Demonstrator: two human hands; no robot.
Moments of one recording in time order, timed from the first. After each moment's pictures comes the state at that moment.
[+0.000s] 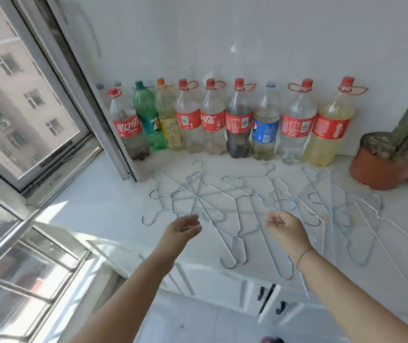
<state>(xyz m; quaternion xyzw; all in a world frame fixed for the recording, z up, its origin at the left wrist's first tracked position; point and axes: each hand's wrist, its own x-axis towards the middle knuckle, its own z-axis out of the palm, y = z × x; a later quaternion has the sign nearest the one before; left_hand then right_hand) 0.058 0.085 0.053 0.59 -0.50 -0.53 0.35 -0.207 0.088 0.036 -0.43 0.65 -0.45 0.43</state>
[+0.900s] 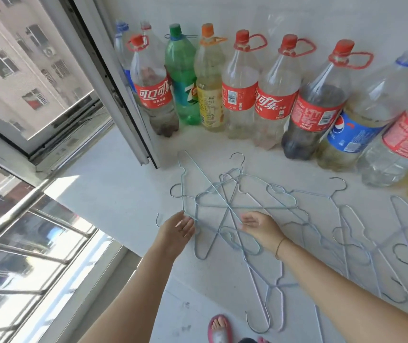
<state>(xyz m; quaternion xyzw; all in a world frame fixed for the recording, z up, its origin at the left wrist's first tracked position) 0.131 -0.064 -0.042 0.57 0.05 -0.64 0.52 -0.099 -0.108 -0.056 -0.56 0.59 -0.20 0.54</state>
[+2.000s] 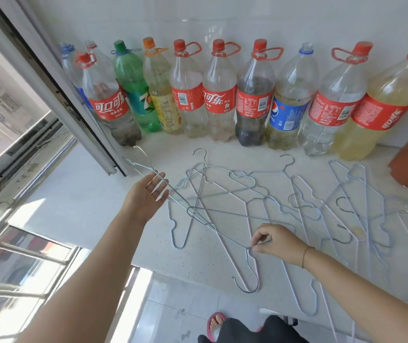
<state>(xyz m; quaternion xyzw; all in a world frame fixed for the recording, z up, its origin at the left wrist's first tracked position) 0.122 -0.101 0.041 0.53 -0.12 -0.65 0.53 -0.202 -0.013 -0.026 -0.67 0.56 -0.14 0.46</state>
